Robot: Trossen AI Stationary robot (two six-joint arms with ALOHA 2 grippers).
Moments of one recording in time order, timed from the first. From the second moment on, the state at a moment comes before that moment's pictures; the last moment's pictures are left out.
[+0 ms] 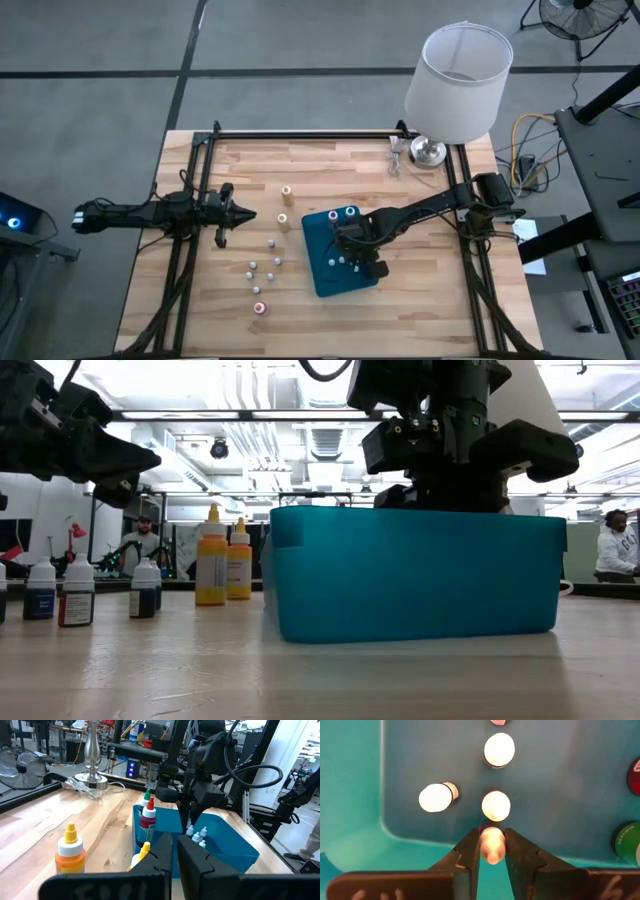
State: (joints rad) left arm 0.00 0.12 0.01 0.02 -0.03 -0.22; right arm 0.18 1.86 1.25 -0.76 -0.08 -0.12
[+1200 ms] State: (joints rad) left arm 0.00 0.12 0.01 0.03 -0.03 -0.22; right arm 0.18 1.85 1.34 -0.86 -0.08 -0.11
